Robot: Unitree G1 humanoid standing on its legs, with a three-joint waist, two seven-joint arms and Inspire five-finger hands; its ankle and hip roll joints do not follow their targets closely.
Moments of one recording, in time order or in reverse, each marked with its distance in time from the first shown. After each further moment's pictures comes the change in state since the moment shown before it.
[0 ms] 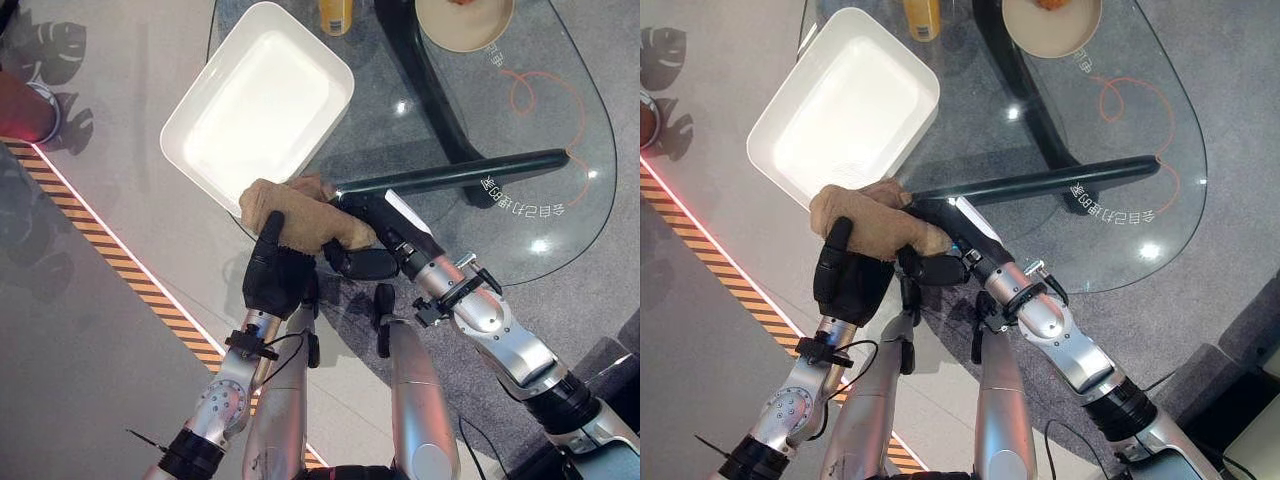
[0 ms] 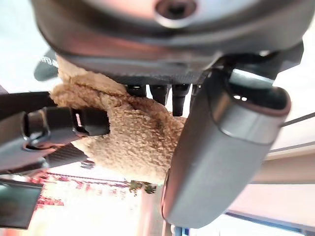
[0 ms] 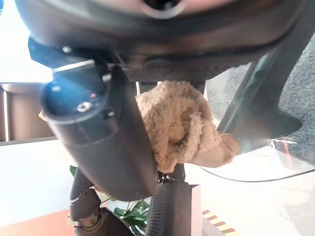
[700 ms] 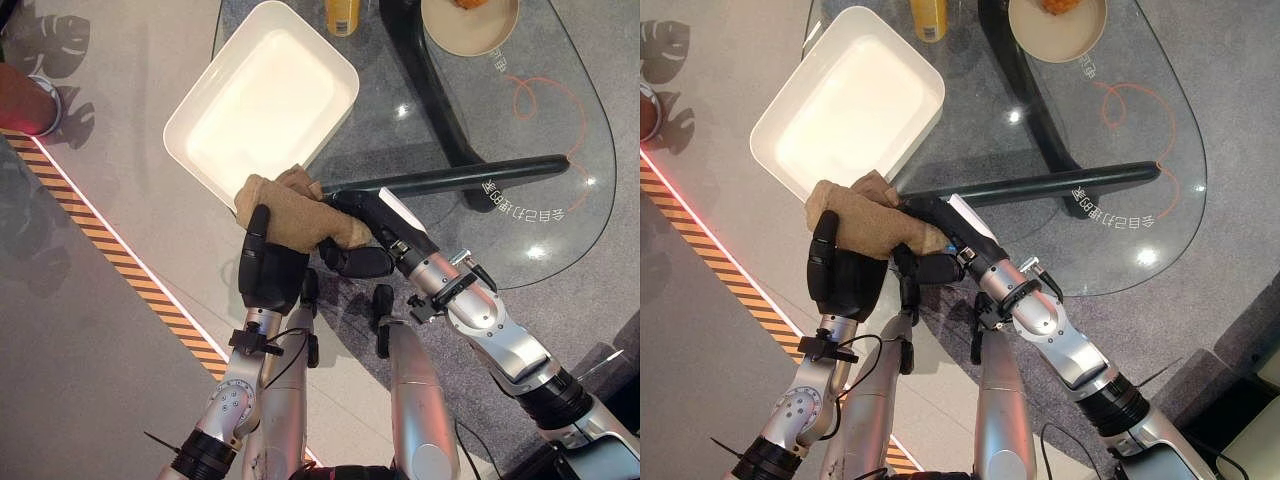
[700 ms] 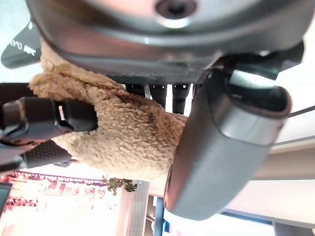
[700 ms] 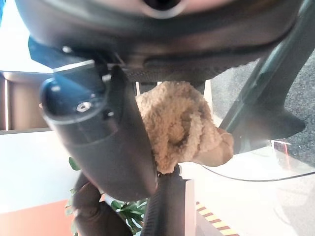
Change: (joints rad) left arm -0.001 -0.046 0.020 0.000 0.057 -0.076 0.023; right arm -0.015 0.024 0.001 0.010 -0.047 0.005 0.036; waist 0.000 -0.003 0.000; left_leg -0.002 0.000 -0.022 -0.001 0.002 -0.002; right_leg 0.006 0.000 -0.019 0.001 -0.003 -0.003
